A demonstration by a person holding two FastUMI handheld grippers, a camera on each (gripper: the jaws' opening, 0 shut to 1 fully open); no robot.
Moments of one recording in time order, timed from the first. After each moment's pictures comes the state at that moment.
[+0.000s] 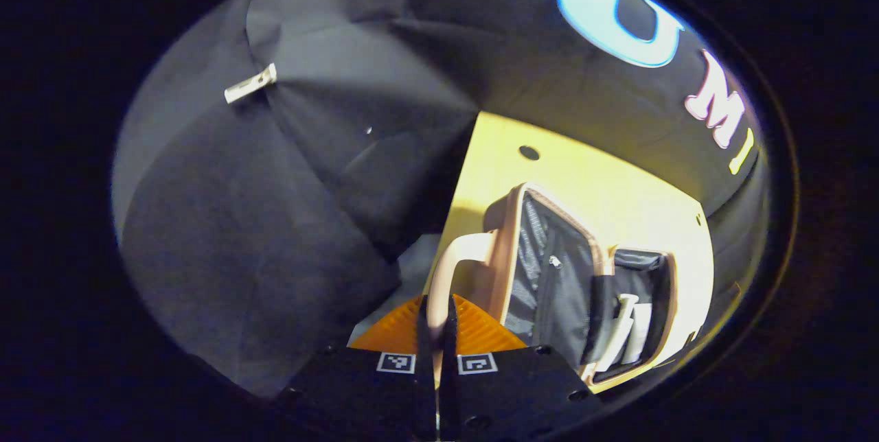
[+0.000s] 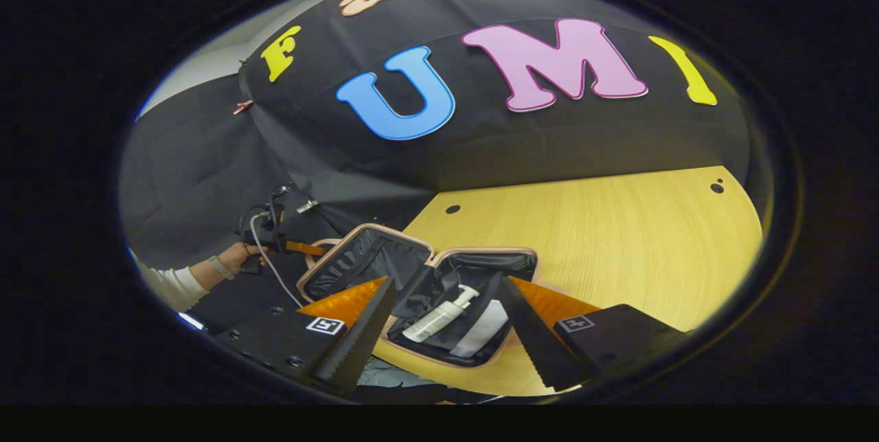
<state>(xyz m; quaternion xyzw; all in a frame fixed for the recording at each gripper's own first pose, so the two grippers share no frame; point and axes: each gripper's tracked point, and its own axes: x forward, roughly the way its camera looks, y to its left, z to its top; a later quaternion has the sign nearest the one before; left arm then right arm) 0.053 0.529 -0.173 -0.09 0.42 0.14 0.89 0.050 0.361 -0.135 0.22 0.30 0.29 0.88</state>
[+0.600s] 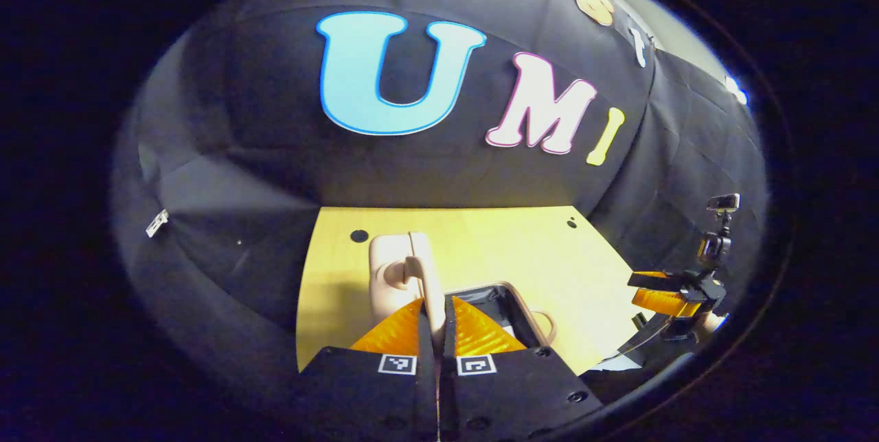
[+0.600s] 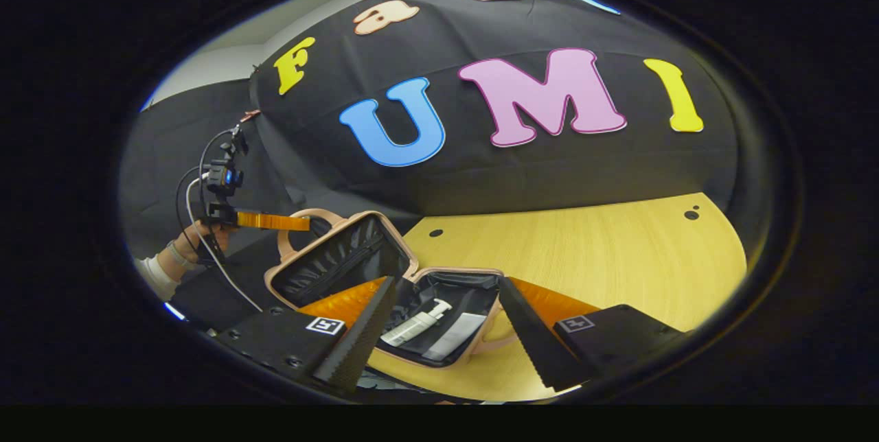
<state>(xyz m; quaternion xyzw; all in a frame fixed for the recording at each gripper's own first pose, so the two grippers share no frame) 0.074 0.284 -0.033 -0.04 0.29 -0.11 0.95 0.042 0.311 -0.112 0.20 0.24 0.27 0.91</state>
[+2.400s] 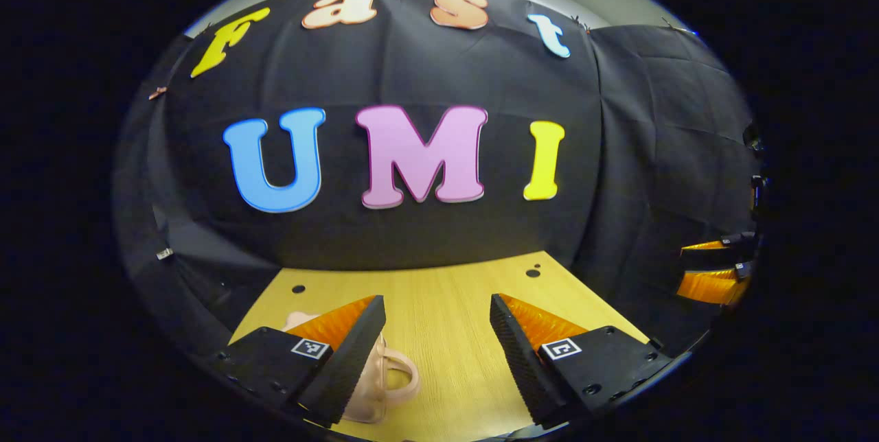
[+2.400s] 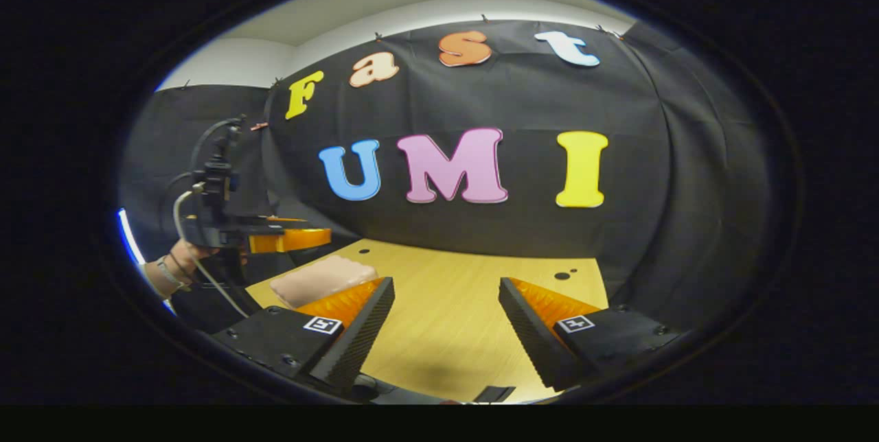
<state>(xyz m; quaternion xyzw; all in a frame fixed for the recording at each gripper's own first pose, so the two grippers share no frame) 0.039 -0.050 0.035 0.06 0.08 0.00 0.99 -0.013 -0.011 -0.031 0.09 0.11 0.22 0.96</state>
